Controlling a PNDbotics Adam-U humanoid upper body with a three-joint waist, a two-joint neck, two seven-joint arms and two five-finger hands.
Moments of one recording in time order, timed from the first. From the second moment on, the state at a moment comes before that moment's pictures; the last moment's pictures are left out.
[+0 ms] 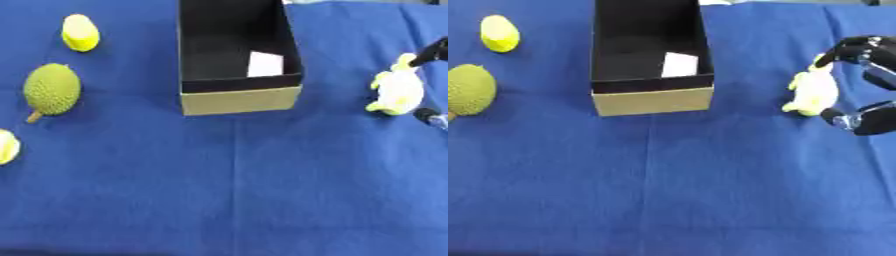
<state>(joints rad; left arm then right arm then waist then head) 0.06 0.56 0.16 -1.98 -0.10 -0.33 0.44 -0.15 -1.21 0.09 -1.99 0.47 0.19 0.22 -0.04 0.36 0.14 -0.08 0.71</state>
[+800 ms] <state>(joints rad) 0.05 0.55 0.15 -1.98 -0.09 -0.33 0.43 -0.19 -1.17 0.10 -1.97 0.57 0.27 0.28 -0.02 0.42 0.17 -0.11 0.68</state>
